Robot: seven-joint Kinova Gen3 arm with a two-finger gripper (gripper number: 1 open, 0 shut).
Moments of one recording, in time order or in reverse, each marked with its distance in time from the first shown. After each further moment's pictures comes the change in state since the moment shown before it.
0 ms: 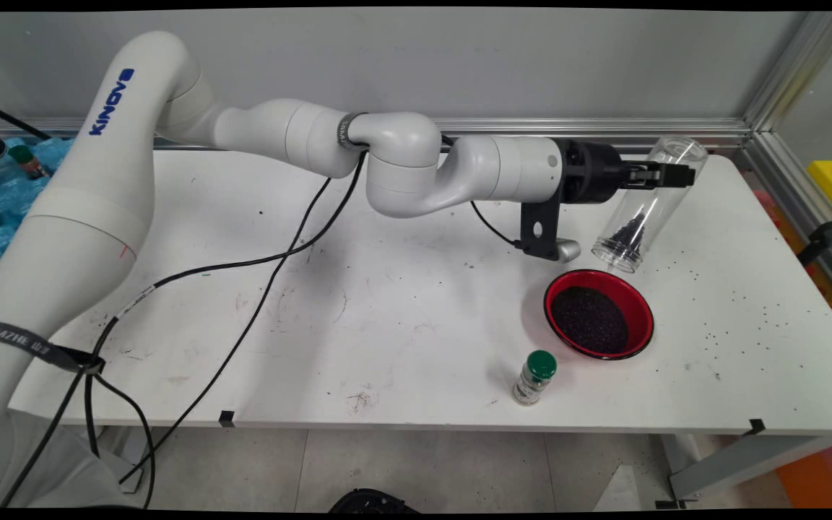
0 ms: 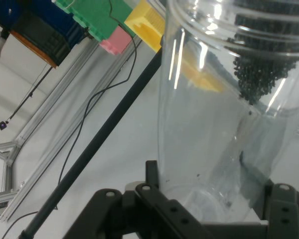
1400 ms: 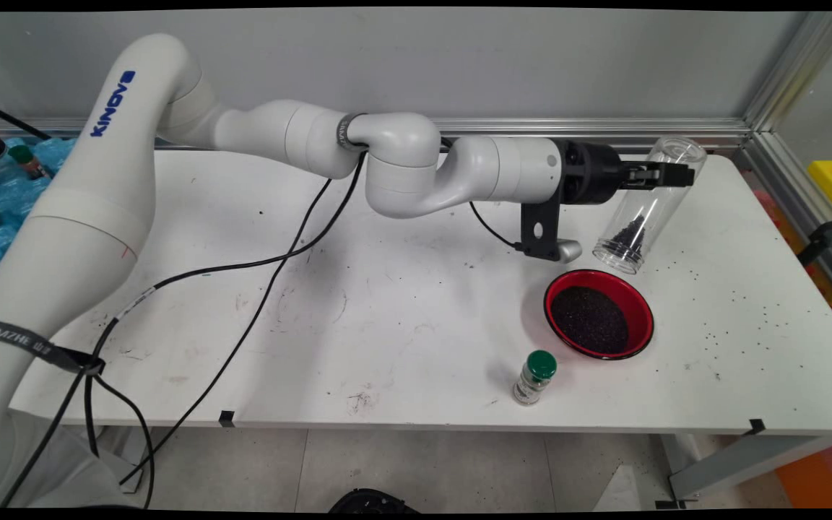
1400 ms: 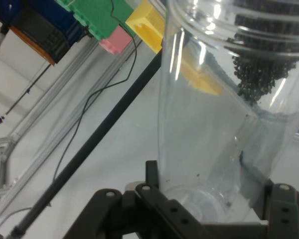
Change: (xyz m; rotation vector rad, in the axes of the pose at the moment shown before) arm 0.000 0.000 -0.001 -0.003 0.002 -0.043
